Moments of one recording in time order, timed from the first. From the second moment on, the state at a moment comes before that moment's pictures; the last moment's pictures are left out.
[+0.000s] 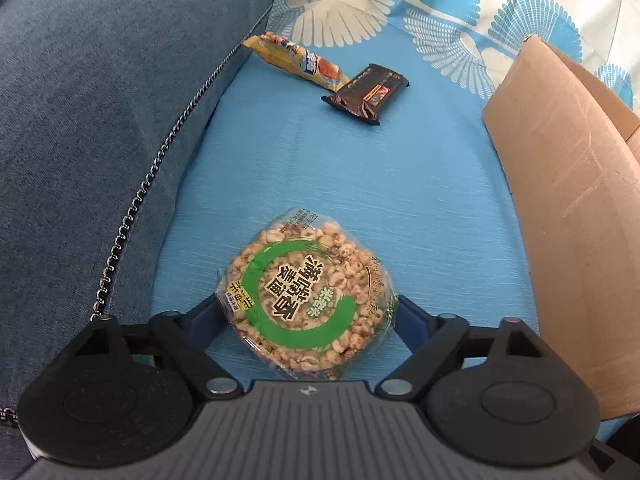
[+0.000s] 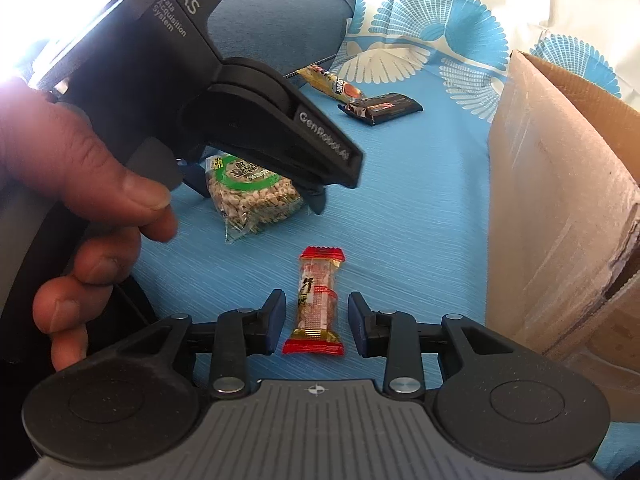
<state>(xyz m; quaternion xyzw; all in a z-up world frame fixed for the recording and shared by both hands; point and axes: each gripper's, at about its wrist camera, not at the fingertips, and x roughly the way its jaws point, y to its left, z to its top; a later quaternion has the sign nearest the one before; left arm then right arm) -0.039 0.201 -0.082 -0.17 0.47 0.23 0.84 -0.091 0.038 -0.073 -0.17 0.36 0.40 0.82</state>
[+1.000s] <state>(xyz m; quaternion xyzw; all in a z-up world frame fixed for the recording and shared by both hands) -0.073 0.197 -0.054 -0.19 0.39 0.19 0.88 -0.105 0.030 -0.063 -0.19 0.33 0.40 0.83</state>
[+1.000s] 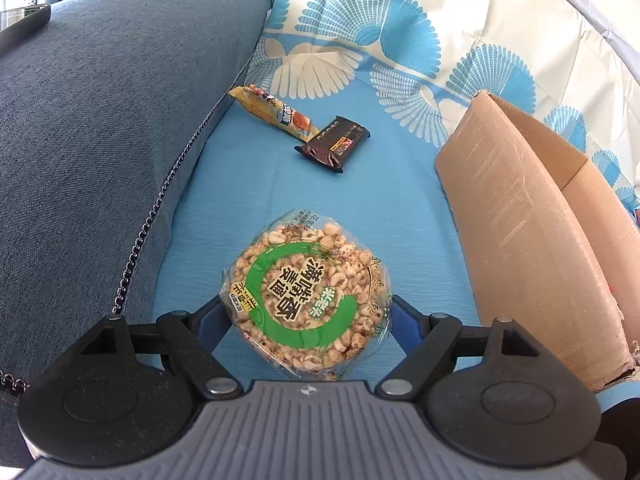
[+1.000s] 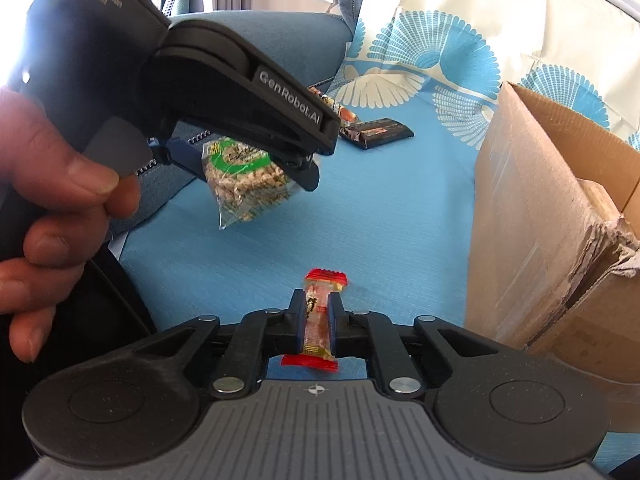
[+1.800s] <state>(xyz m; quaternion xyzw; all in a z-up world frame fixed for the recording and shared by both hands) -0.082 0.194 -0.050 -0.19 0.38 0.19 0.88 -0.116 0.026 -0.044 -0.20 0.29 0.40 0.85</state>
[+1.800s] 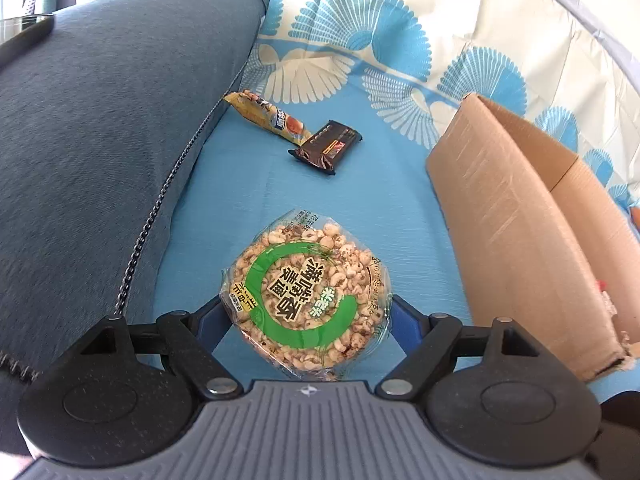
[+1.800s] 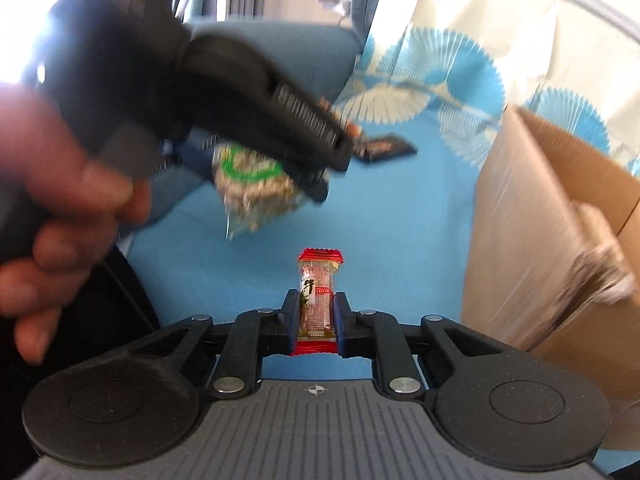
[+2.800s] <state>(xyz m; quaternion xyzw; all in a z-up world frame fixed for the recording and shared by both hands) -0.141 0.159 -0.014 -0.18 0.30 0.13 0.93 -0.066 -0.151 0.077 -0.02 0.16 0.24 0.96</state>
